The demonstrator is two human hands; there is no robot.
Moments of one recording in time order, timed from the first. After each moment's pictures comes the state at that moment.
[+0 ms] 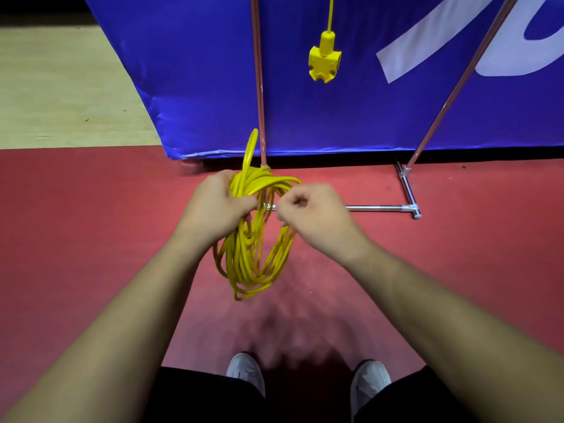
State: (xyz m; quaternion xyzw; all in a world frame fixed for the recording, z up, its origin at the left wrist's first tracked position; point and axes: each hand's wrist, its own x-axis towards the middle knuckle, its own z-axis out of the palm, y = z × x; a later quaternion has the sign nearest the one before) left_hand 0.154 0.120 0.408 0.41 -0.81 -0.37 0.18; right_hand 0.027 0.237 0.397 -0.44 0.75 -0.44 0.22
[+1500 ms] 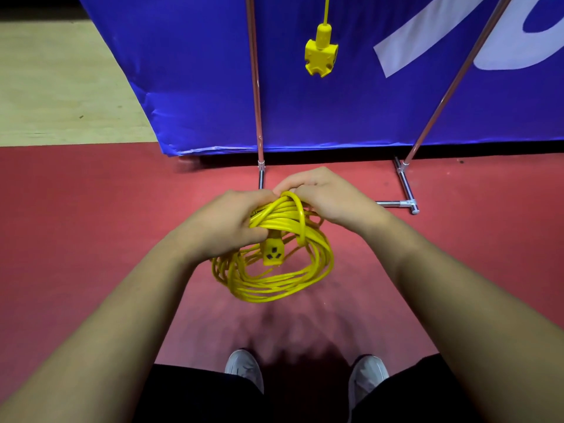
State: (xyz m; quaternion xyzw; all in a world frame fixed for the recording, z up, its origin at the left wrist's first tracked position) left_hand 0.158 0.129 0.409 0.15 -0.95 -0.28 0.04; right_hand -0.012 0.229 0.409 -0.49 0.67 -0.40 0.39
